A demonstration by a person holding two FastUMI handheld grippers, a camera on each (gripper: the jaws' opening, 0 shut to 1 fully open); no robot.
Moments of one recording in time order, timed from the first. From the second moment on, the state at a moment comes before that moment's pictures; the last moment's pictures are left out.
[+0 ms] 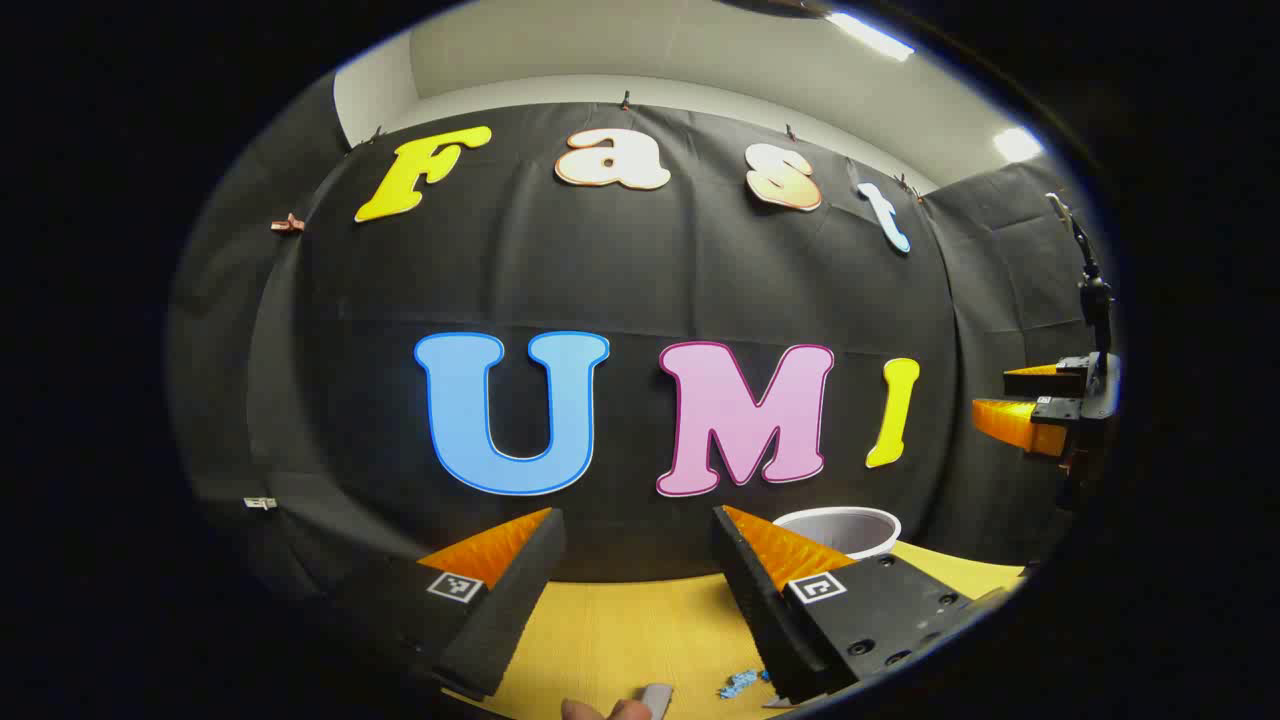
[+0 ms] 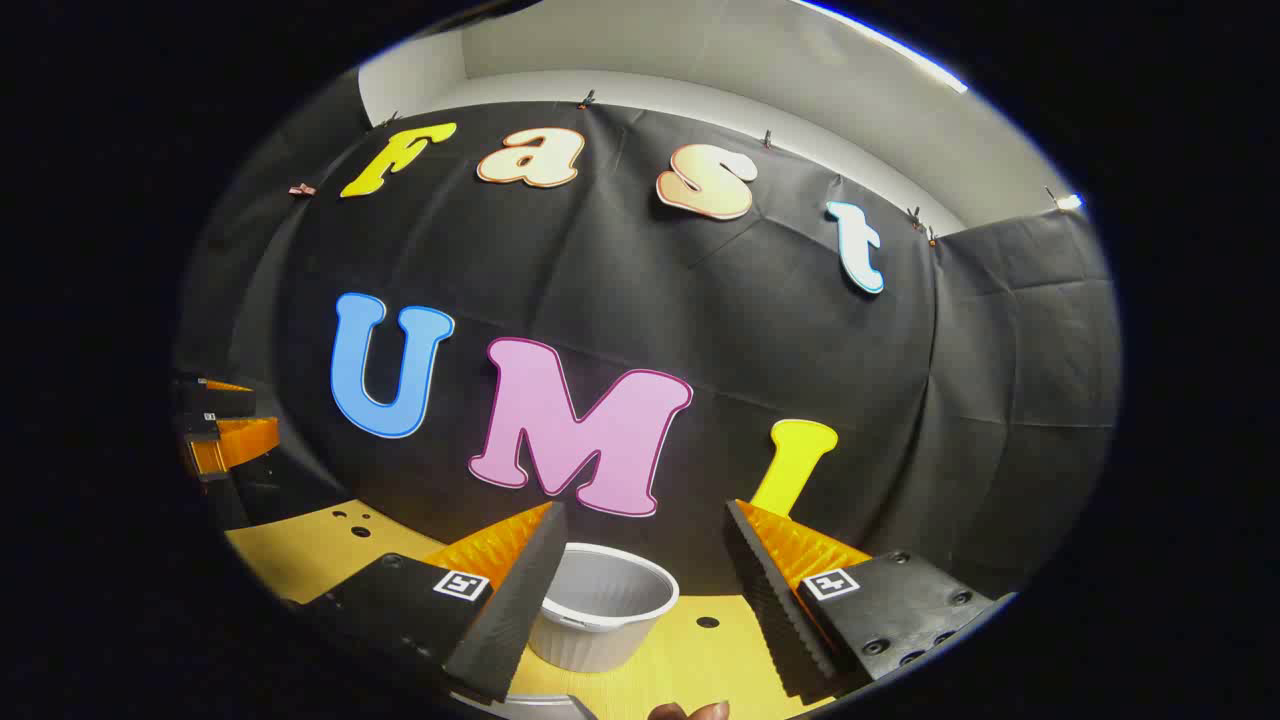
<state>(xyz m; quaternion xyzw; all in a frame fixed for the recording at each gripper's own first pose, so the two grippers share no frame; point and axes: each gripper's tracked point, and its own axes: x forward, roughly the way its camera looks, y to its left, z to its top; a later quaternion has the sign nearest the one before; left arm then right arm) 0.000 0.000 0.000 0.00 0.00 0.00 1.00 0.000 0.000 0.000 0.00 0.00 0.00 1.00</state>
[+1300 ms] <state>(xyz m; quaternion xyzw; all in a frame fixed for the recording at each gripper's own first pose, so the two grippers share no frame) -0.013 0.007 -0.028 -0.01 0.04 0.03 1.00 -0.101 0.047 -0.172 0.03 0.24 0.18 0.95</state>
